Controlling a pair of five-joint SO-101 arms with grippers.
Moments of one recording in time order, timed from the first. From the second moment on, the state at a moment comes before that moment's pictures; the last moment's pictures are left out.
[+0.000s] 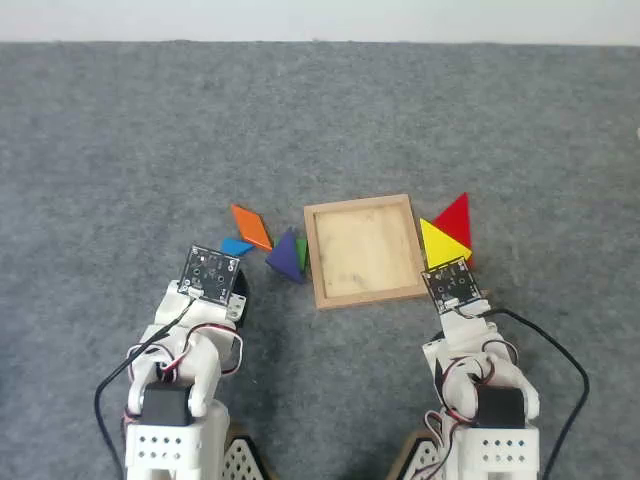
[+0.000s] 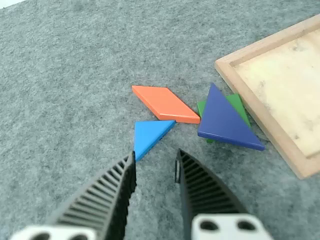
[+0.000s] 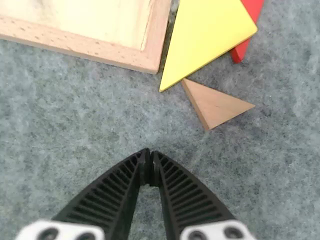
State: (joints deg) left arm -3.9 -103.0 97.1 57.5 -10.1; right arm -3.4 -103.3 95.4 74.7 20.8
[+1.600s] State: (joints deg) left arm -3.9 -103.0 97.1 57.5 -10.1; right arm -0.9 -35.6 47.2 59.3 26.7
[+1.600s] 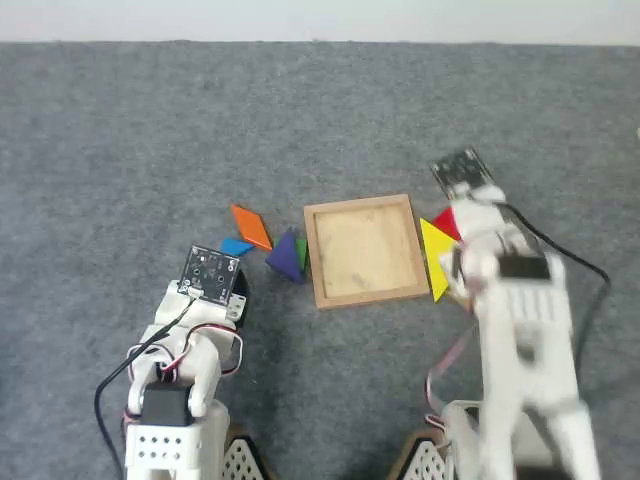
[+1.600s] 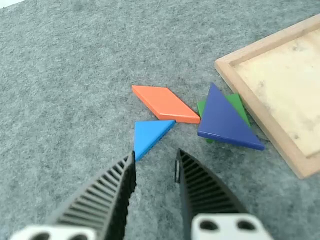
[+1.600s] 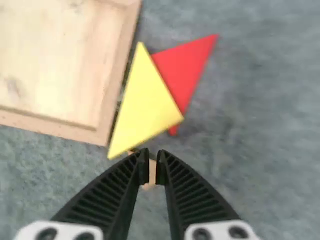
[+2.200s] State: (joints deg) left arm -3.9 -103.0 97.1 57.5 -10.1; right arm -3.3 12.0 20.1 58.2 19.2
